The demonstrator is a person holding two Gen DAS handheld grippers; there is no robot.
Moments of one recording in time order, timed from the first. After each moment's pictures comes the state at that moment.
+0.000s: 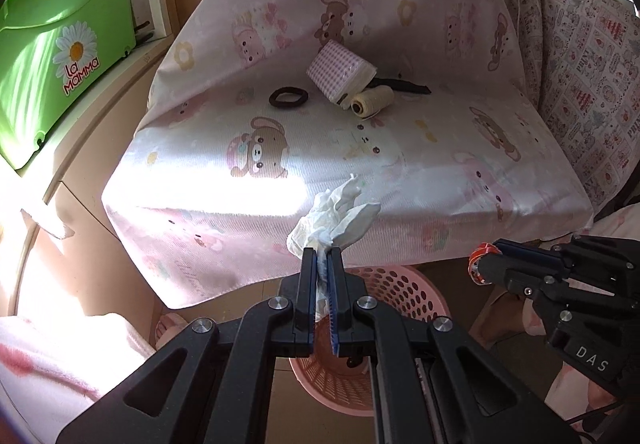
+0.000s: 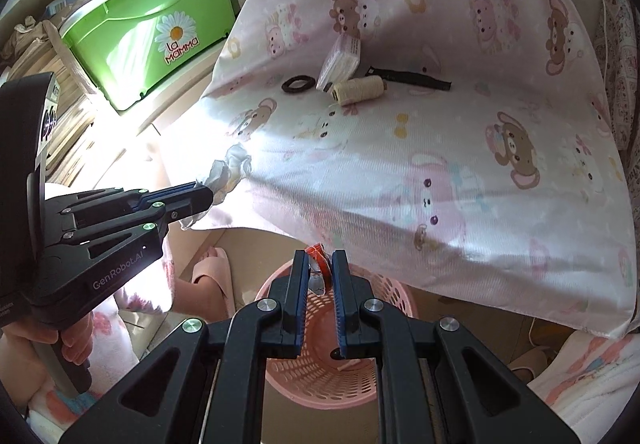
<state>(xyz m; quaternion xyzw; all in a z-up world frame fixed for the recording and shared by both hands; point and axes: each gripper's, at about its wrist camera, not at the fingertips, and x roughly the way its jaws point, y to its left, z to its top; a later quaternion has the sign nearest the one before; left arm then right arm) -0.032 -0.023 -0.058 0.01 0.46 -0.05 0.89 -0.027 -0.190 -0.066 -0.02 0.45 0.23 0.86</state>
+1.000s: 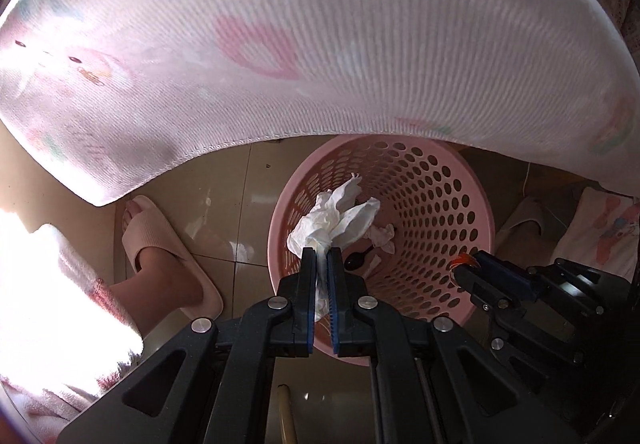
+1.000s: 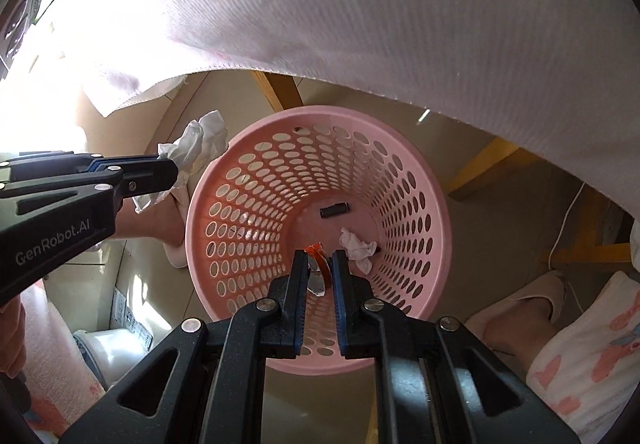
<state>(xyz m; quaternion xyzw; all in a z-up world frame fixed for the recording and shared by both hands) 0.009 -0.022 -0.191 -0.03 0.67 -0.02 0.74 0.002 -0.163 -0.218 -0.06 0.63 0.18 0.75</state>
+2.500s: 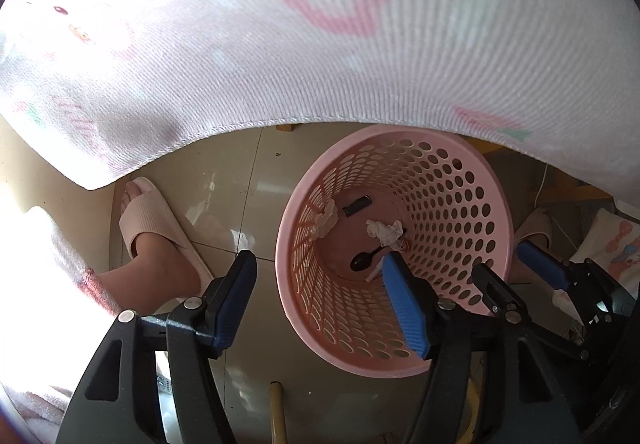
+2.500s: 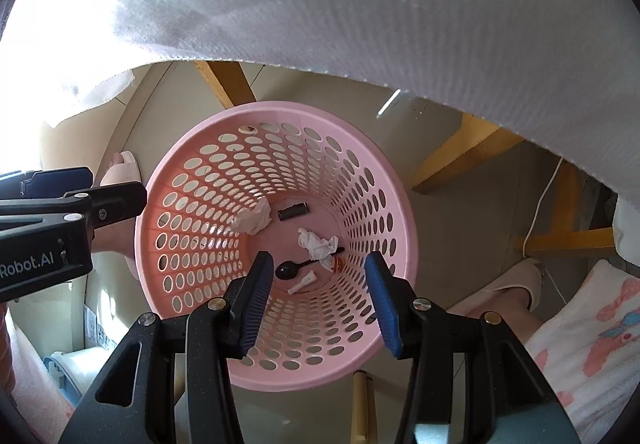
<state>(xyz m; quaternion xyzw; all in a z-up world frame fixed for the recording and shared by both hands) 0.018 -0.006 -0.208 -0.05 0.68 0.01 0.73 0.010 -0.169 -0.233 -0.08 0.63 0.11 0.77</state>
